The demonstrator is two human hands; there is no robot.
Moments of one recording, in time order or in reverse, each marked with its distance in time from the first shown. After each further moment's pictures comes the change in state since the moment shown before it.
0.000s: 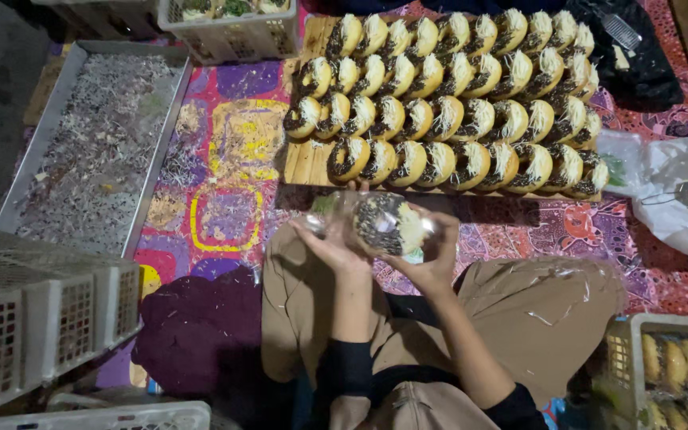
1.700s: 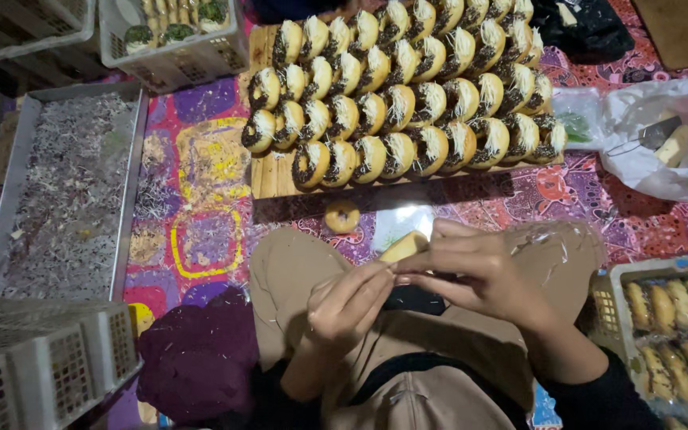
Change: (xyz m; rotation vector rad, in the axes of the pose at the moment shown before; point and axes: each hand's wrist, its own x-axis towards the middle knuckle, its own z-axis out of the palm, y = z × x) left_hand -0.140 0.046 0.084 1.627 -1.364 1.129; right_hand 0.064 -0.187 -0.064 -0.541 -0.545 -0.218
